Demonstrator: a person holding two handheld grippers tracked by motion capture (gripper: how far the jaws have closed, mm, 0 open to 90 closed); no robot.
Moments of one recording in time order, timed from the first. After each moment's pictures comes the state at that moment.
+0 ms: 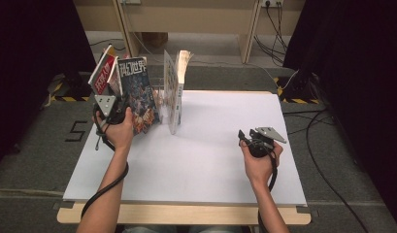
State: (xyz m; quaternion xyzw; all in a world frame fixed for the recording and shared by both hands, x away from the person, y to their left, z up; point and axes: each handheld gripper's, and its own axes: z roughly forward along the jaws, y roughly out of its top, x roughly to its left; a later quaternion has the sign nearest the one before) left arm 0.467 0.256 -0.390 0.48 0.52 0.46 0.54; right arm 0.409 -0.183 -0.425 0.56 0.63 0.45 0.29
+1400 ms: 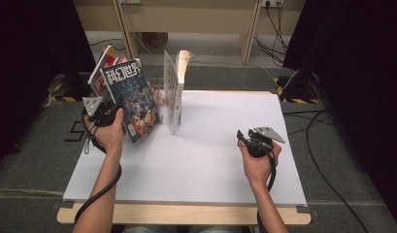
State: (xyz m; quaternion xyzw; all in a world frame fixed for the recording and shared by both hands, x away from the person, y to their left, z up) left arm 0.456 0.278 -0.382 0.46 0.57 0.40 0.55; right arm 0.409 -0.179 -0.425 0.56 0.63 0.45 0.29
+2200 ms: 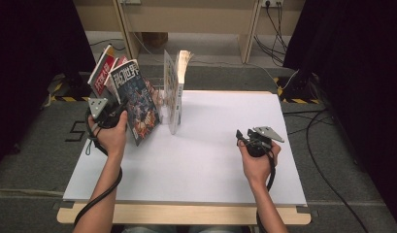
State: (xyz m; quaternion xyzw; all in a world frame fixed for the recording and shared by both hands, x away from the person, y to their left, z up) left arm 0.452 0.265 -0.379 0.49 0.54 0.40 0.55; right arm 0.410 -0.177 -0.425 0.56 0.63 0.45 0.29
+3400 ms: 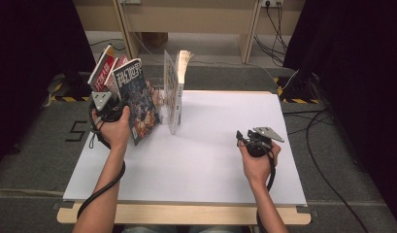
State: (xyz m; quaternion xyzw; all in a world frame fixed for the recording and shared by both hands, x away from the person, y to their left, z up) left arm 0.463 0.255 -0.369 0.50 0.54 0.40 0.54; right arm 0.411 -0.179 -0.427 0.56 0.63 0.45 0.28
